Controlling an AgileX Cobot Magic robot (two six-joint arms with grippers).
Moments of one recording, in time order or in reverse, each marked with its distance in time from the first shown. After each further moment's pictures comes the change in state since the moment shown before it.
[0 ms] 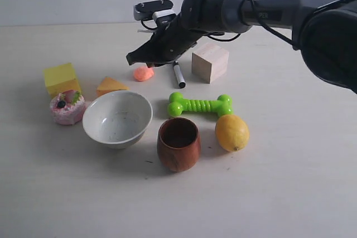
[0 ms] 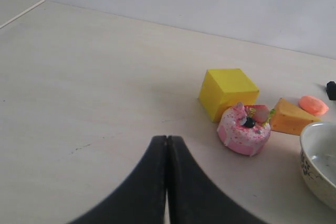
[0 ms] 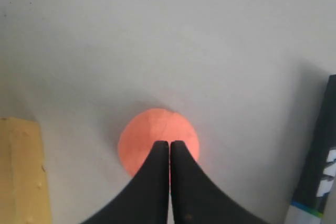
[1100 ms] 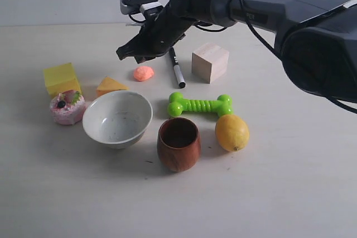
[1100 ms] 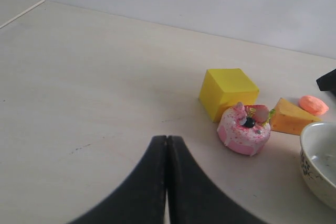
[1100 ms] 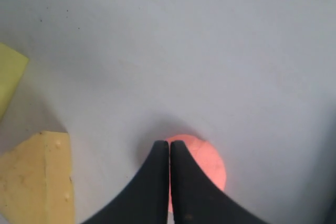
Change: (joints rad) left arm 0.000 0.000 0.000 0.000 0.000 0.000; right arm 0.007 0.087 -0.234 -0.027 0.189 -0.011
